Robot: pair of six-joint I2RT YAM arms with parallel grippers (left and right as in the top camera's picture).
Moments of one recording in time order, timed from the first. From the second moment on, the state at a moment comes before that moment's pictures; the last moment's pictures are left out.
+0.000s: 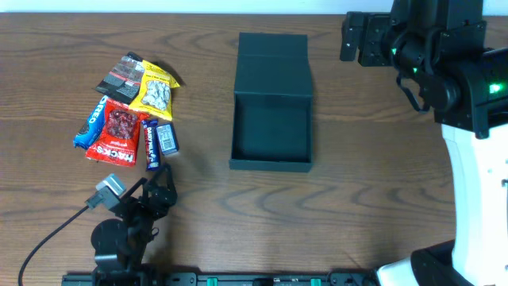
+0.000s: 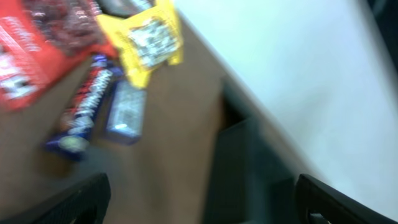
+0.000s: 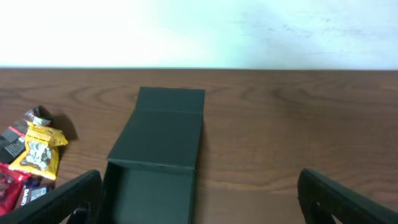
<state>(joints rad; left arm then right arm) 0.05 0.01 0.14 -0.36 0.21 -0.87 0.29 1.65 2.26 -1.28 0.14 0.23</state>
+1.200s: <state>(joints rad) 0.05 1.82 1.39 -0.65 -0.01 0.09 0.29 1.65 2.26 -1.23 0.17 0.15</state>
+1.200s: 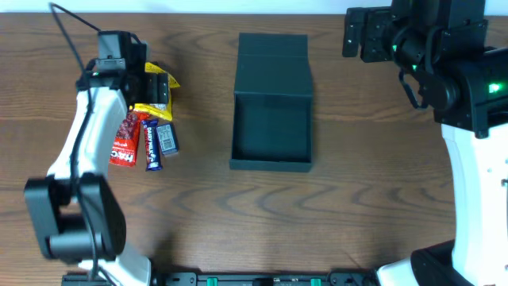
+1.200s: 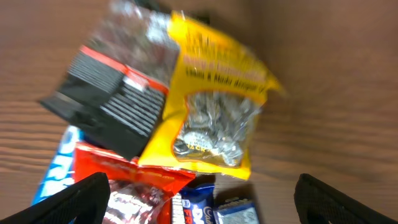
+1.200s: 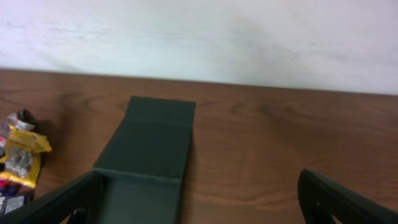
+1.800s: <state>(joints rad) 0.05 1.99 1.41 -0.56 -0.01 0.16 0.29 1.65 2.25 -1.24 0.20 0.15</state>
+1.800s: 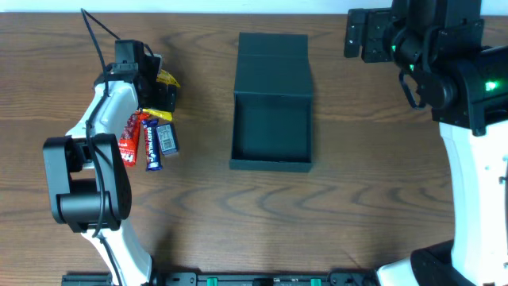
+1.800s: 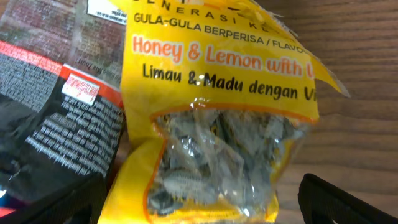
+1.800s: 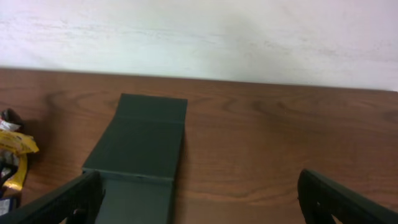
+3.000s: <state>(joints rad) 0.27 2.34 1.85 -0.65 0.14 0.09 0.29 1.65 2.25 -1.20 0.21 0.15</state>
